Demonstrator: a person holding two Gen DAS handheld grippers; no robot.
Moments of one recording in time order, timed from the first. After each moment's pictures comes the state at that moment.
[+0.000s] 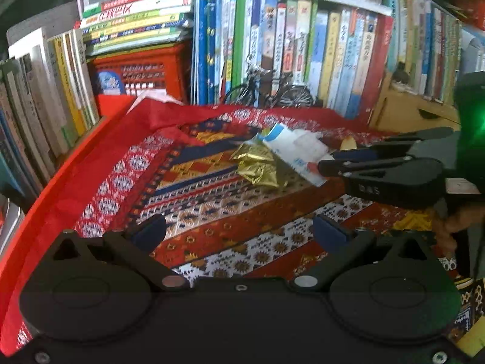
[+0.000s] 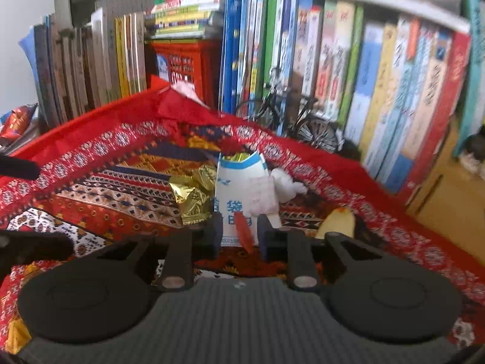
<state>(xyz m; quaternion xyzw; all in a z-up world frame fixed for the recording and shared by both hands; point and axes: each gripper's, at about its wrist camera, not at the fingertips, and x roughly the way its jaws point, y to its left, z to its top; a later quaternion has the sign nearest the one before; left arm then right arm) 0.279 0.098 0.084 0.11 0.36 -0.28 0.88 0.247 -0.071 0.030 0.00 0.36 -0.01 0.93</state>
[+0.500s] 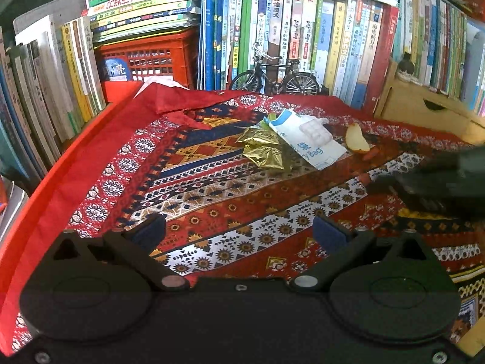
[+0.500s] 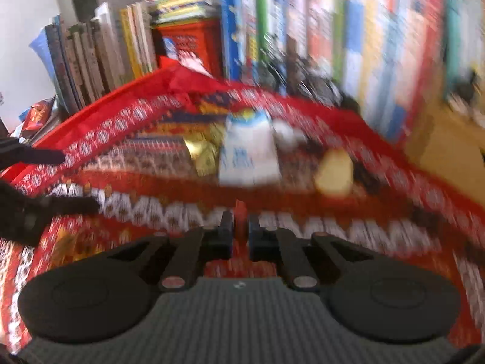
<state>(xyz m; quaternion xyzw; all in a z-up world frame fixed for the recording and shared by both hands) 0.272 0.104 0.078 0.11 0.38 -0.27 0.88 0.193 -0.090 0.035 0.06 0.41 0.01 0.91</state>
